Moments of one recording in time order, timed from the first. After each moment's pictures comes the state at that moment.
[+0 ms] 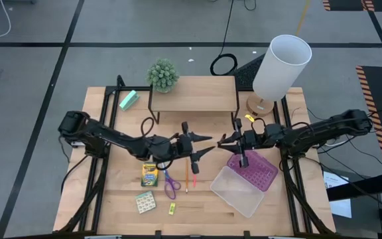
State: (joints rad) left arm -0.25 1.66 1.12 0.59 -0.47 0.14; right arm 0.13 1.06 0.43 0.72 0.00 -0.04
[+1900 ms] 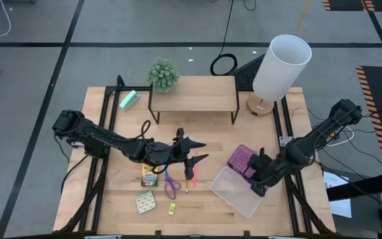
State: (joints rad) left arm -0.30 1.60 1.12 0.32 -0.48 -0.11; right arm 0.66 1.13 0.82 -0.74 0.10 1.22
